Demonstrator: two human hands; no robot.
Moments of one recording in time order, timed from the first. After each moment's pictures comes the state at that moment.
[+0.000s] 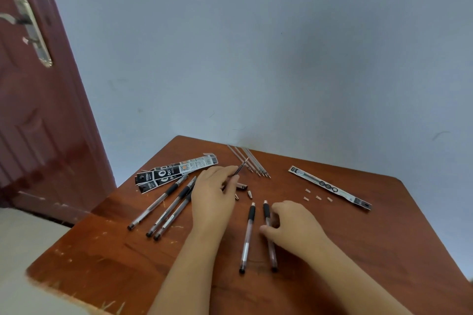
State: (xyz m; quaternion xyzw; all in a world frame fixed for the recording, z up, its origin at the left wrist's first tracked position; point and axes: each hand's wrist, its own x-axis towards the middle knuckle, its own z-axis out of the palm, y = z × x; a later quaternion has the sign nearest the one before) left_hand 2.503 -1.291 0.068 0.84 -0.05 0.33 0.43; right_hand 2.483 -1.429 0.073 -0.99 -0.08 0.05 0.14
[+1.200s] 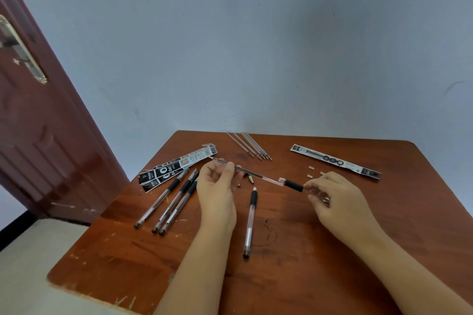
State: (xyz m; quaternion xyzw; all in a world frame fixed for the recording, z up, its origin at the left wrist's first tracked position) left_hand 2.498 -1.318 0.073 0.49 0.10 0.15 0.86; right_hand 2.461 -1.488 0.055 -0.93 -0.07 -0.21 0.30
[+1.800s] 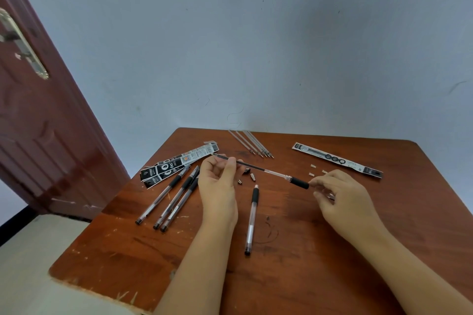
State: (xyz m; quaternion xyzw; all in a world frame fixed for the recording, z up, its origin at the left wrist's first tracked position) left_hand 2.496 -1.319 0.075 0.49 0.04 0.18 0.85; right_hand 2.462 -1.489 0.056 -0.93 -0.05 -0.21 0.30
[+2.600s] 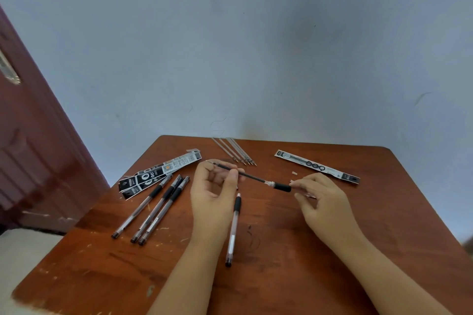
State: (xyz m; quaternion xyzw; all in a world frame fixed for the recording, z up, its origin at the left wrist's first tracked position) left_hand 2.480 -1.327 0.073 0.67 -0.10 0.25 0.70; right_hand 2.466 -1.494 0.051 -0.90 -0.09 -0.30 0.31
